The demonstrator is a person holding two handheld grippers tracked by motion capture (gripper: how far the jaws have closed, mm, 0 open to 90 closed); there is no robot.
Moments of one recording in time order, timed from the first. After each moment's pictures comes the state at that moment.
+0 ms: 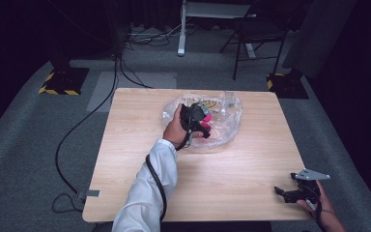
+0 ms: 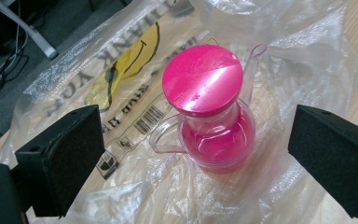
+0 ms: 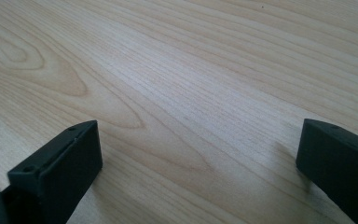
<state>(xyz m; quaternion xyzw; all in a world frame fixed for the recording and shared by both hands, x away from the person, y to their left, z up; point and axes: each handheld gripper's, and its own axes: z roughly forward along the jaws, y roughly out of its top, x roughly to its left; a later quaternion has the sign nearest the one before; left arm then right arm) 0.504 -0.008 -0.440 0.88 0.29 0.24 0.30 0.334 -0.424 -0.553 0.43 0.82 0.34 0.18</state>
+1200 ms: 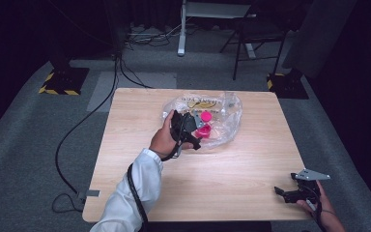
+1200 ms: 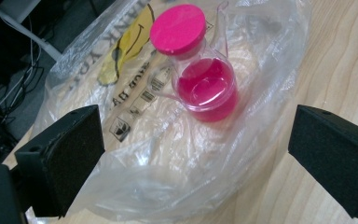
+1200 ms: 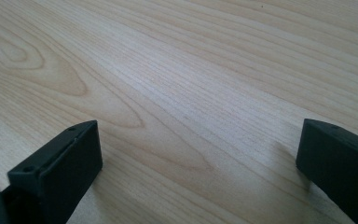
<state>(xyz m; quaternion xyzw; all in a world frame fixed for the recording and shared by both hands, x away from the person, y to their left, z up) 0.453 0.023 -0.429 0.89 0.25 0.27 0.28 0.334 -0.425 -0.553 0.43 0.82 0.34 0.18</state>
